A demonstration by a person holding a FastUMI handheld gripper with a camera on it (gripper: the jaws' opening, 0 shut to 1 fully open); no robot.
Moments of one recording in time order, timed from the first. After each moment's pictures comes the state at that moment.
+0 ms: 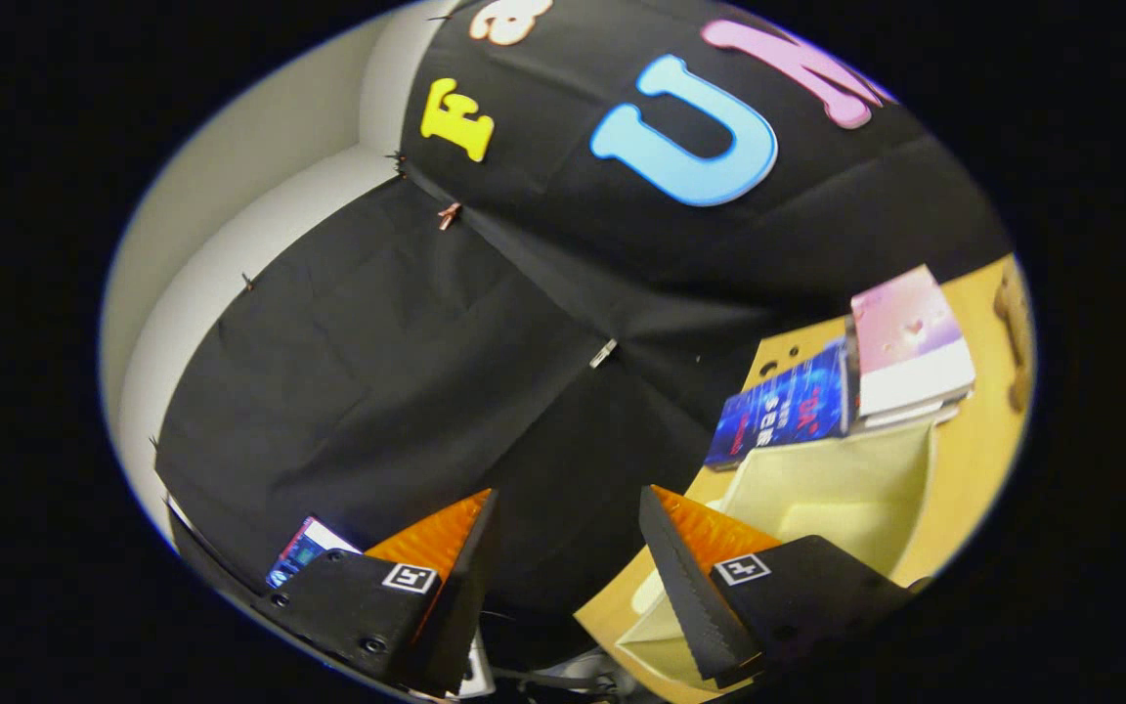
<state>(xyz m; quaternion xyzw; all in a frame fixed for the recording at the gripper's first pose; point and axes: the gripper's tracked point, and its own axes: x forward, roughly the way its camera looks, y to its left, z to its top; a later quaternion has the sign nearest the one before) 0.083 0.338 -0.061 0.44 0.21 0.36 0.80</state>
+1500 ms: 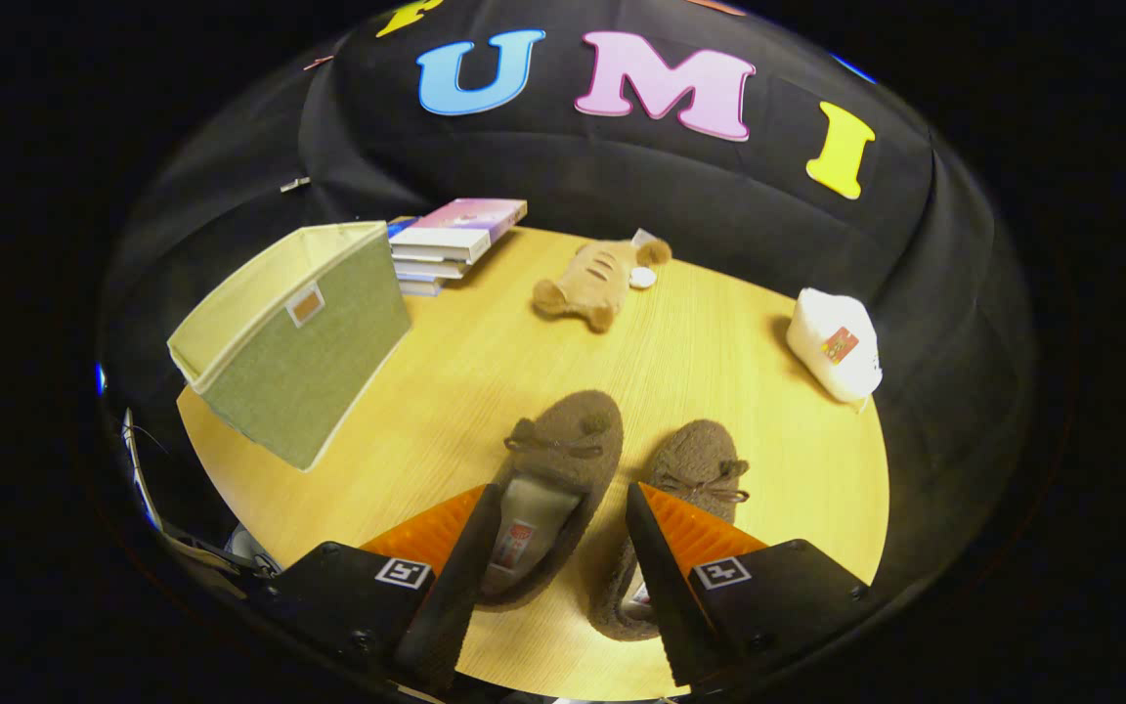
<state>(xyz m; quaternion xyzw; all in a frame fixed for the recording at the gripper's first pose) -0.098 0.023 -0.375 0.07 0.46 0.06 0.88</state>
